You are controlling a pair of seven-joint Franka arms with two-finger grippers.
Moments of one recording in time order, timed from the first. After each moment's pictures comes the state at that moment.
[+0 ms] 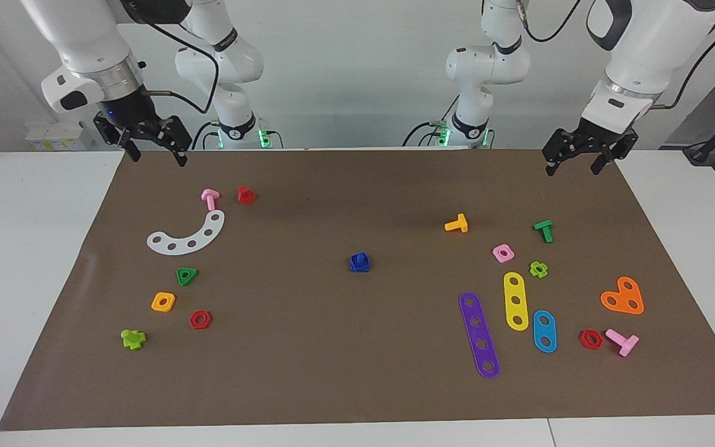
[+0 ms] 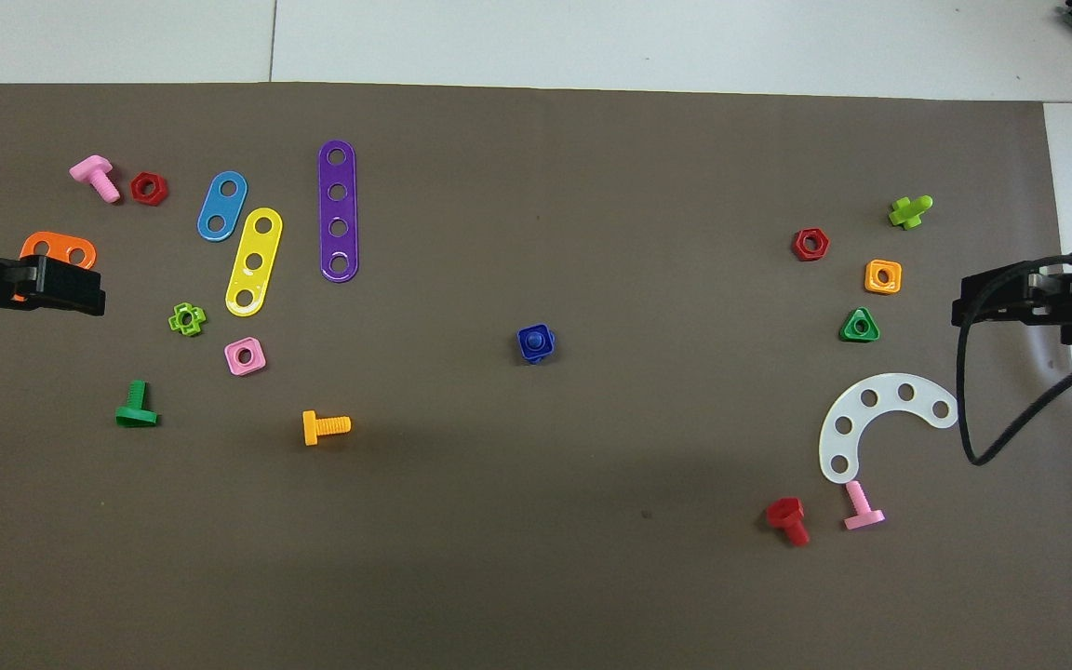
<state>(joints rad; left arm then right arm) -0.10 -0.03 0.03 -1.62 0.01 1.61 -0.02 0.01 -0.05 0.00 -1.60 0.02 1.54 0.19</state>
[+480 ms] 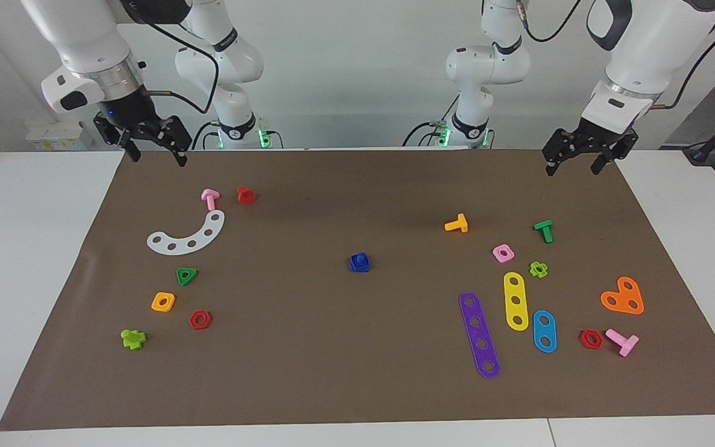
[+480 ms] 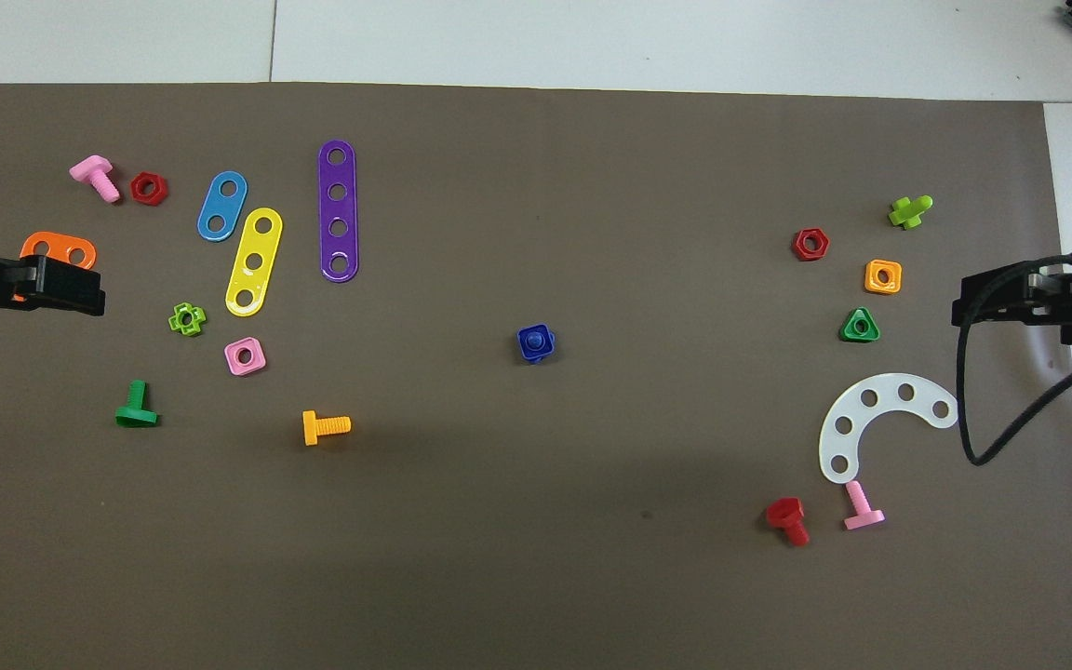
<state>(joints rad) -0.10 -0.03 0.03 -1.62 0.01 1.60 -0.02 0.01 -0.05 0.00 -1.60 0.02 1.54 0.19</state>
